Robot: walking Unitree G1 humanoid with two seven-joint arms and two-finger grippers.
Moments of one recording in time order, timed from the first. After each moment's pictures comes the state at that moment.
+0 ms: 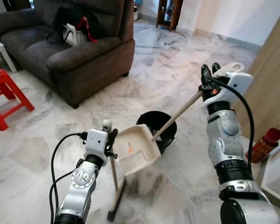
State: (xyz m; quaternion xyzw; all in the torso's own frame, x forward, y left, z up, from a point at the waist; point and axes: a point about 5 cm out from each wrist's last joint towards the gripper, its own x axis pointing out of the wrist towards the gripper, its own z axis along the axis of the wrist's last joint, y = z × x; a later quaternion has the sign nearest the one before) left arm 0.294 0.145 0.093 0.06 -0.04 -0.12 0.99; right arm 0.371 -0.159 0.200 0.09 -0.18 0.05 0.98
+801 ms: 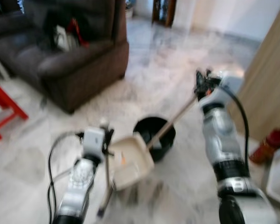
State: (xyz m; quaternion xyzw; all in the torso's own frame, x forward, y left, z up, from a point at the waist) left arm 0.296 0.141 0.095 0.02 -0.04 -0.10 0.99; right arm 0.375 -0.172 0.194 0.10 -0.14 0.01 0.99
